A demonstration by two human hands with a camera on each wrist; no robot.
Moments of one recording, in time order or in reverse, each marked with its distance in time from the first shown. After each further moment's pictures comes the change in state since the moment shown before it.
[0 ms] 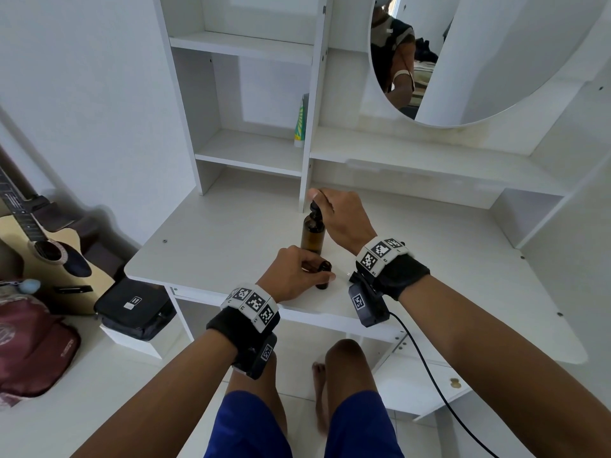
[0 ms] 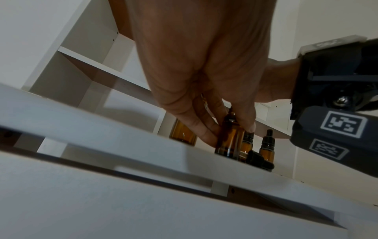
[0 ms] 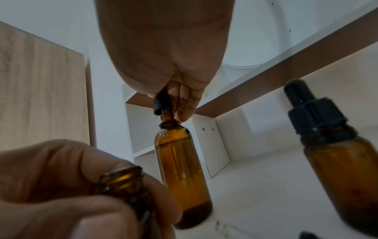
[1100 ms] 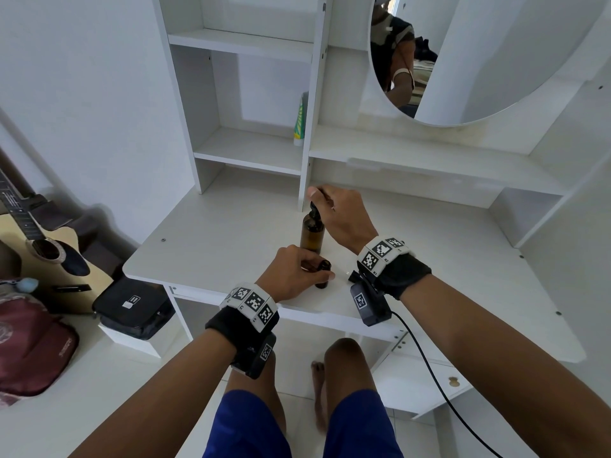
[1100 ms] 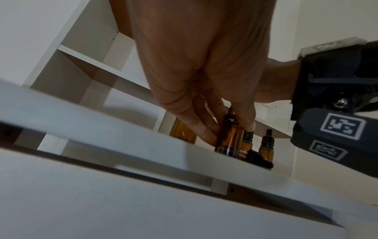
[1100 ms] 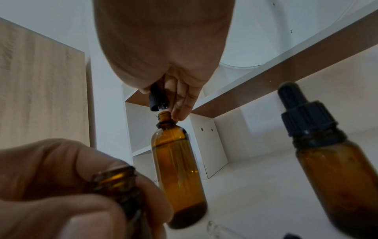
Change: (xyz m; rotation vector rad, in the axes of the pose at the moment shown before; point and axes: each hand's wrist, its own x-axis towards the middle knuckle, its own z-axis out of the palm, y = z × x) left_hand -0.001 0.000 0.001 0.001 0.005 -0.002; right_hand -0.002 -0.002 -0.003 0.051 0.026 0.003
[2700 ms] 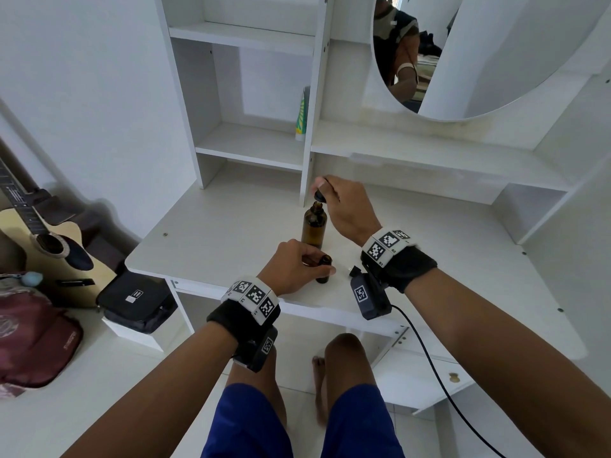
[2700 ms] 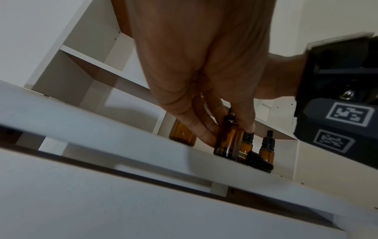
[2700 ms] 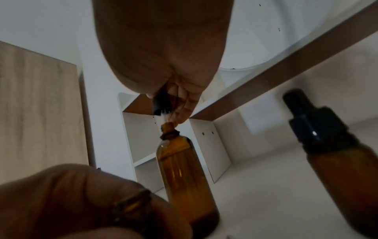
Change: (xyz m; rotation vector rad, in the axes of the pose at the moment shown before) left_hand 0.000 0.002 0.000 -0.009 0.015 -0.024; right_hand 0.003 -0.002 -0.007 0.060 -0.008 0.003
